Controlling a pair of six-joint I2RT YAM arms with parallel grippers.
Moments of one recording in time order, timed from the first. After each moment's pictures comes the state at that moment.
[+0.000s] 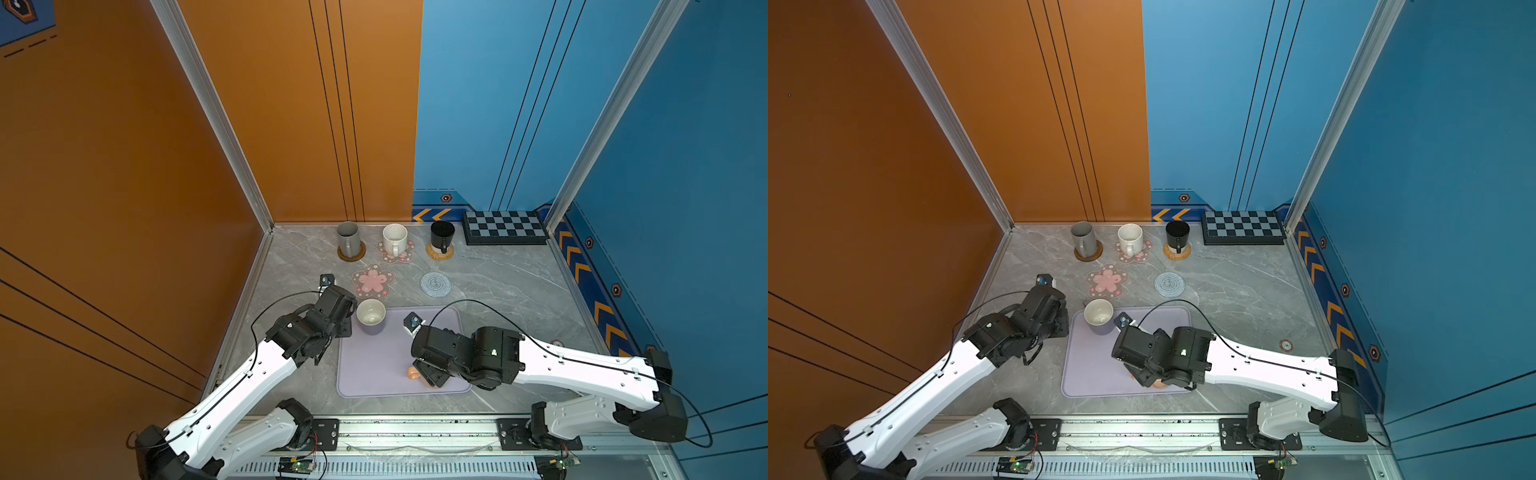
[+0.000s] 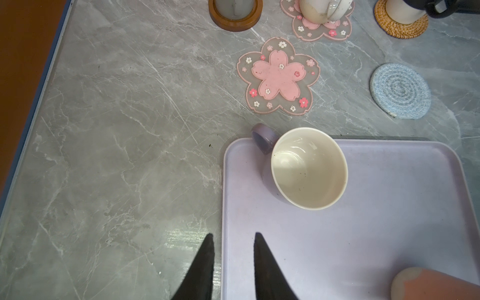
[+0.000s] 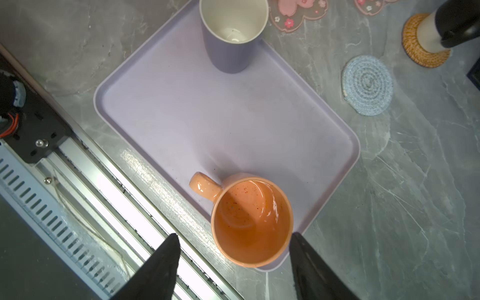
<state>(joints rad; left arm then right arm) -0.60 0.96 0.92 -0.91 -0.39 -0.58 1.30 1.37 1.28 -1.05 0.29 0.37</state>
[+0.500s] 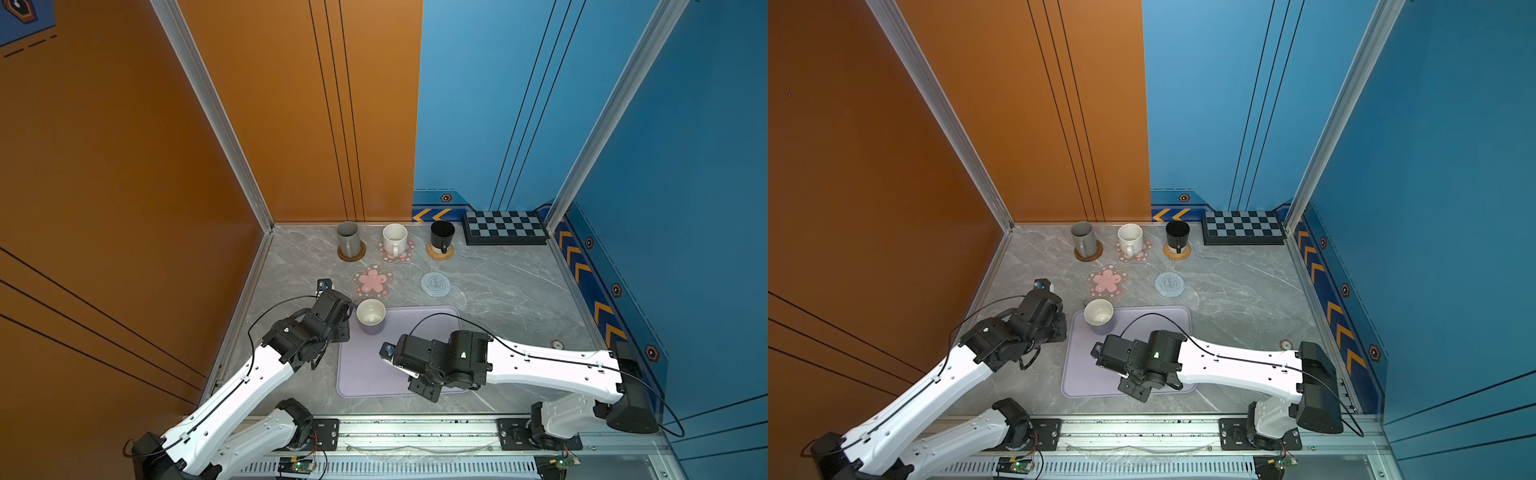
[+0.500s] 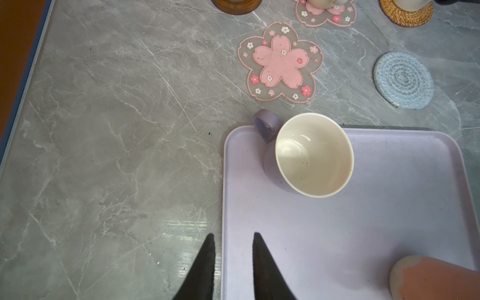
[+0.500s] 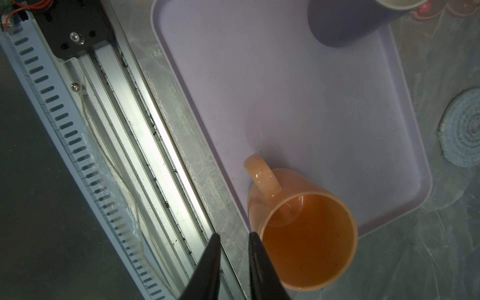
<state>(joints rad) -0.59 0.93 0.88 -0.93 -0.36 -0.60 1.33 1.50 1.30 -1.05 0.09 0.11</state>
